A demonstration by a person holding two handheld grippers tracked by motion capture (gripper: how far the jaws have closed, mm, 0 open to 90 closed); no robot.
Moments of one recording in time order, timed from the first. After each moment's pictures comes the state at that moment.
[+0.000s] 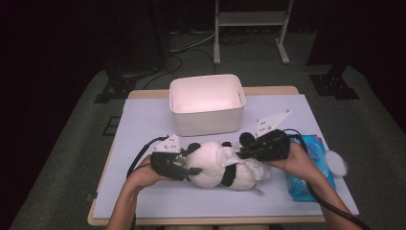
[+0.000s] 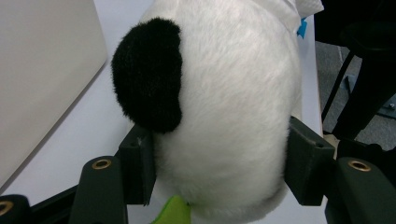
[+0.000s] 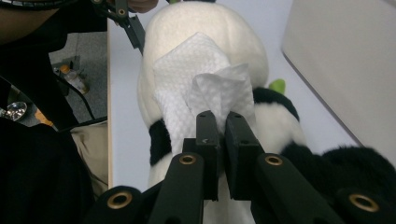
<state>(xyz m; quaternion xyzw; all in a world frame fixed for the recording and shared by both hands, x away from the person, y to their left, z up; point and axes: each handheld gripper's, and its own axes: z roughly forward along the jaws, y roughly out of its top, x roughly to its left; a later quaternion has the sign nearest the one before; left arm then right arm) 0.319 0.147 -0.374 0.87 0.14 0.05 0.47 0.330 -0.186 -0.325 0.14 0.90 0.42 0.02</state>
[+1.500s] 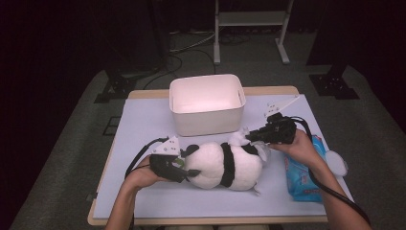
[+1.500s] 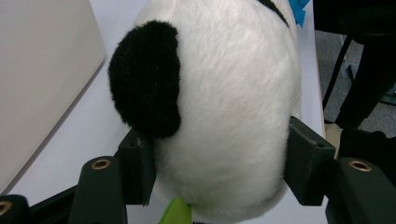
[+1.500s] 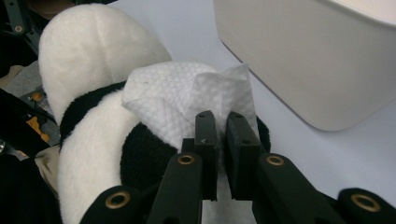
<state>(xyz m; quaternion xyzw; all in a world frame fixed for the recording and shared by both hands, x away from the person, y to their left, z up) 0.316 0.148 -0.373 0.88 0.12 0.06 0.46 0.381 -0.214 -0.334 0.23 0.88 0.42 0.03</state>
